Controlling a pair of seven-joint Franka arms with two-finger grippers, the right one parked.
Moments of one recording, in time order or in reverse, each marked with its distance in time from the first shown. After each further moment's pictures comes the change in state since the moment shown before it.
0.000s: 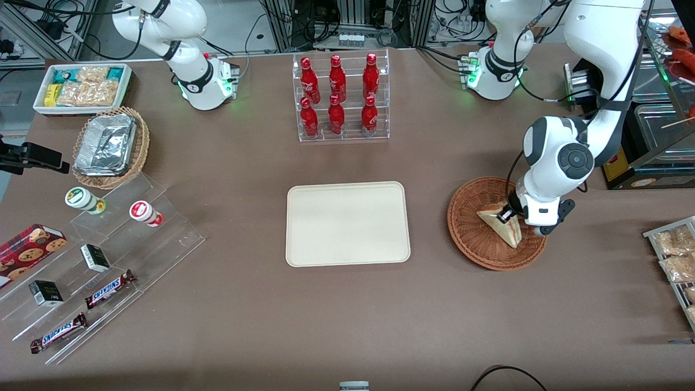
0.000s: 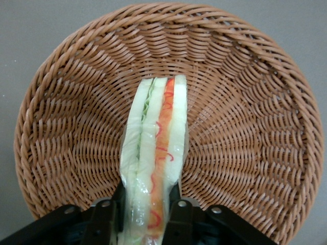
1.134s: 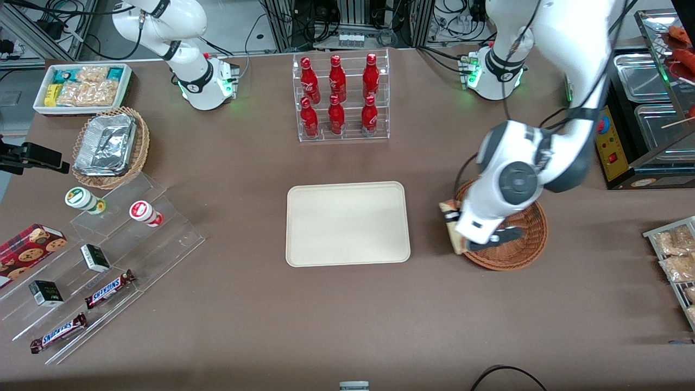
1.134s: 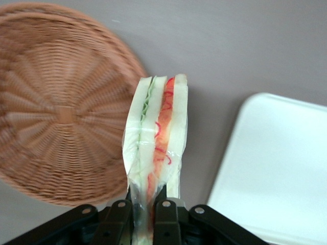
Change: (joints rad) arm -0.246 0.174 -0.044 0.534 -0.001 -0.497 0.217
